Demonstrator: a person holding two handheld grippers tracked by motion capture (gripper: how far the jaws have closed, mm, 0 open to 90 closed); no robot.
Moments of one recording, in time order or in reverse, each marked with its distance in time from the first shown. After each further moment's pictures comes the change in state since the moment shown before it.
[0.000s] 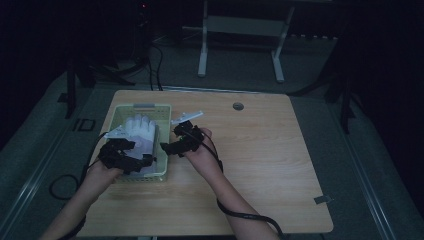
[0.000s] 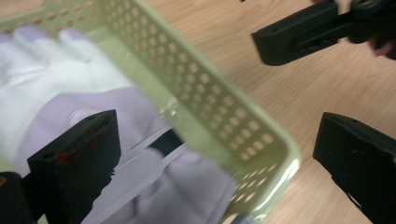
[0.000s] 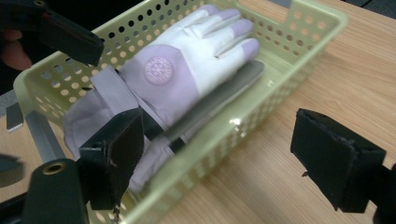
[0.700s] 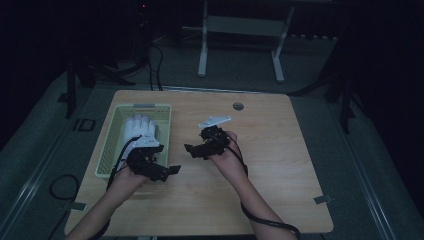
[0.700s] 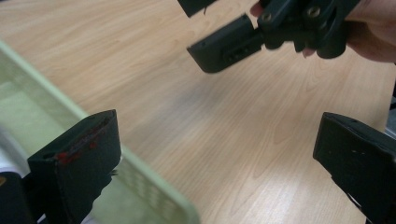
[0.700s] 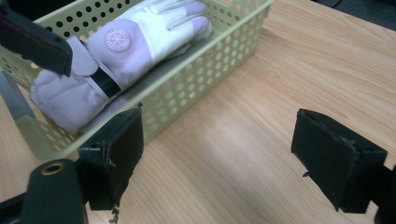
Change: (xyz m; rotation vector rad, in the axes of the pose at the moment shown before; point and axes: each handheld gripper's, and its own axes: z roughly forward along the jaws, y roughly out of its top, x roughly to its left) left arm -0.058 0.016 0.035 -0.055 -0.113 0.120; right arm -0.038 -0.037 -0.046 -0.023 -0.062 -0.006
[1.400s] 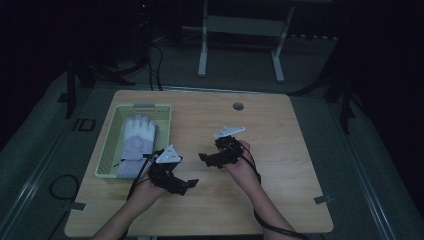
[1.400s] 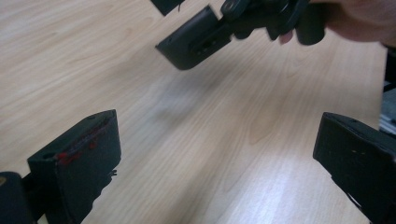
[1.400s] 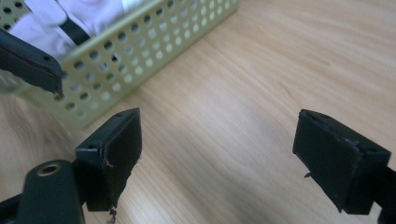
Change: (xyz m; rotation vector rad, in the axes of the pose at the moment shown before) left arm -0.034 -0.017 0.048 -0.007 -0.058 0.061; right arm -0.025 -0.047 -0.007 0.038 -0.004 0.028
